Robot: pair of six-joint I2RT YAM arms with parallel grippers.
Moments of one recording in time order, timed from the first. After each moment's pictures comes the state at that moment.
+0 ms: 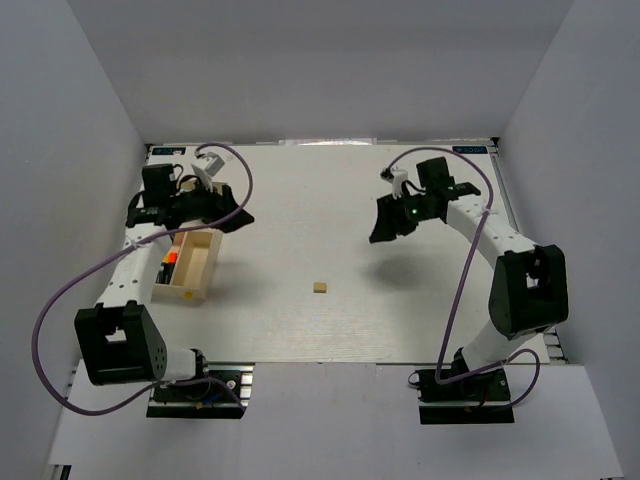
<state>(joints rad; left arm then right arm) 0.09 1.36 1.10 -0.43 0.89 0.20 0.27 1.63 1.21 -0.63 -0.63 -0.18</state>
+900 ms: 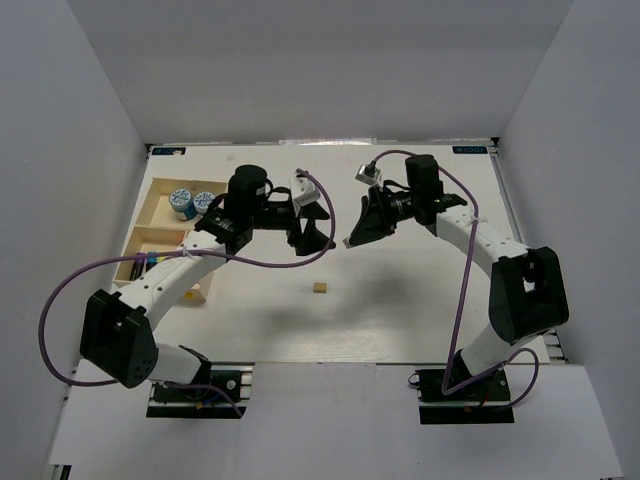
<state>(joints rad) -0.51 1.37 1.08 -0.06 0.89 0.21 0.37 1.61 1.14 -0.12 -1.53 0.53</state>
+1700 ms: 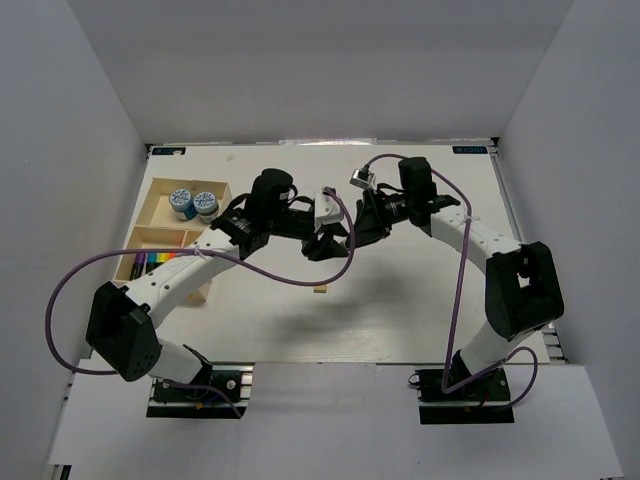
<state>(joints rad) -0.66 1.42 1.18 -0.22 0.85 0.42 0.39 1.64 1.14 -0.10 -1.53 0.55</state>
